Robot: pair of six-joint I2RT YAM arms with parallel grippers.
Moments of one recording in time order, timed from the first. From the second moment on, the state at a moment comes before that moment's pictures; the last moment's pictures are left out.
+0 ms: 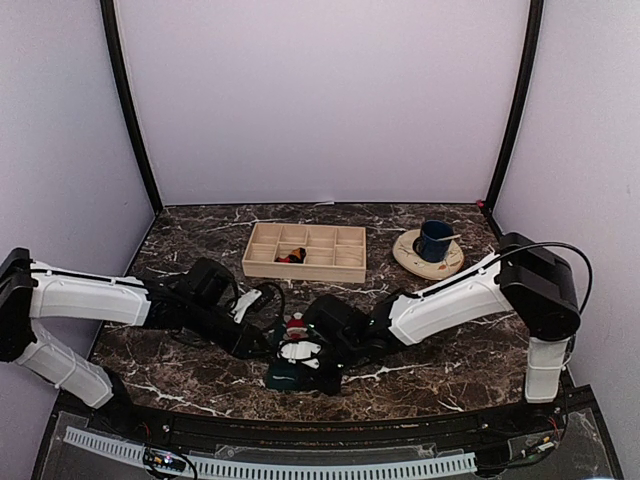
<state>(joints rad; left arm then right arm) -0.79 1.42 0.67 -0.24 0.48 -0.30 1.21 1.95 1.11 -0.12 -0.32 -0.15</state>
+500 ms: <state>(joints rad) -0.85 1.09 0.41 -0.04 0.24 -0.35 1.08 2.05 1.23 -0.28 -0.67 -0.01</state>
